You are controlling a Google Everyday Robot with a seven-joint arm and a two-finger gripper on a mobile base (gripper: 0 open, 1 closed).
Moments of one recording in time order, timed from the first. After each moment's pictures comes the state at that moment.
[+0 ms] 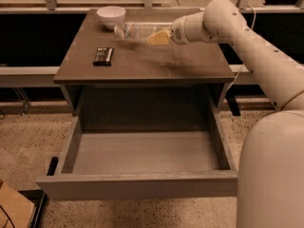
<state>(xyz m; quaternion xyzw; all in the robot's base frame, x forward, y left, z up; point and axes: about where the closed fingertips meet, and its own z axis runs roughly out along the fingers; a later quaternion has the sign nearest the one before) 0.839 -0.054 0.882 -0.31 0.79 0.20 0.49</state>
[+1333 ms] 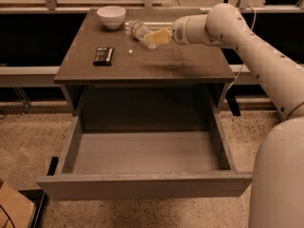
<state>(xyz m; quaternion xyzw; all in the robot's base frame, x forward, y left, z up) 0.835 -0.055 0.894 -0.30 0.77 0.21 0.53</state>
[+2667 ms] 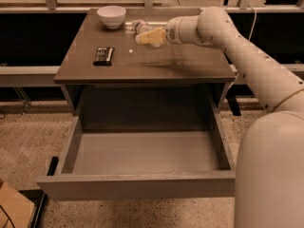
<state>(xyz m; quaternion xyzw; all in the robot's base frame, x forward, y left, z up) 0.860 -0.035 0.887 -0.29 0.76 0.22 0.54</state>
